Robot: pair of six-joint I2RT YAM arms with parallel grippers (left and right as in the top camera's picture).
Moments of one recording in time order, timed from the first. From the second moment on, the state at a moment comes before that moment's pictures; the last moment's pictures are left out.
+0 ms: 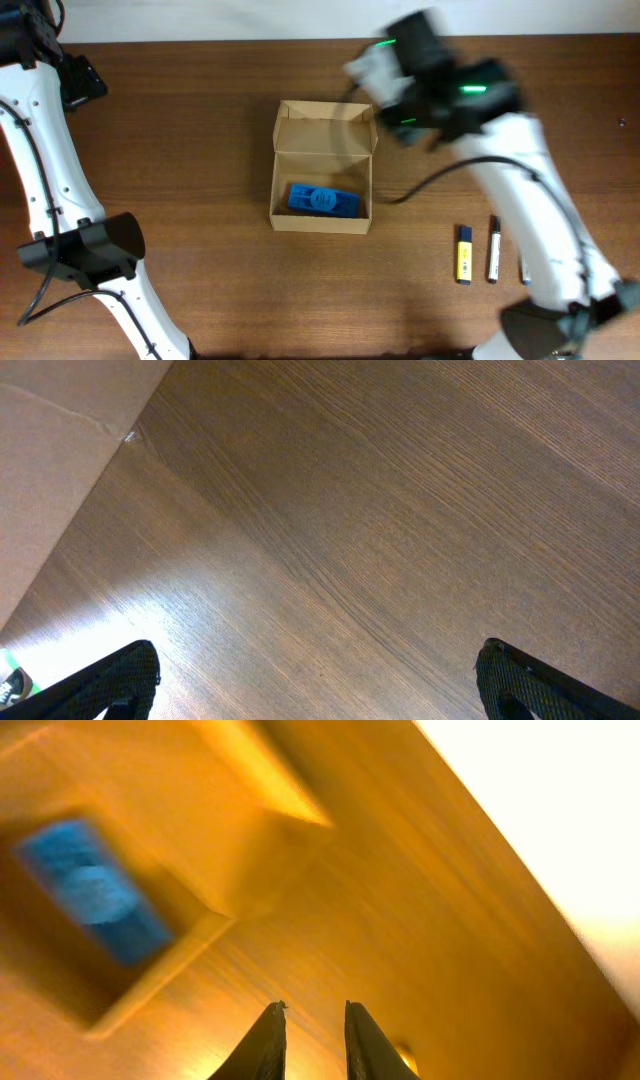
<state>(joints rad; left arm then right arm) 0.28 2.20 2.67 -1.69 -0.35 -0.30 0.39 1.76 2.02 -1.29 0.16 -0.43</state>
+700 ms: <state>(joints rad) 0.28 2.20 2.67 -1.69 -0.35 -0.30 -0.32 1.89 1.62 -1.14 0.02 0.16</state>
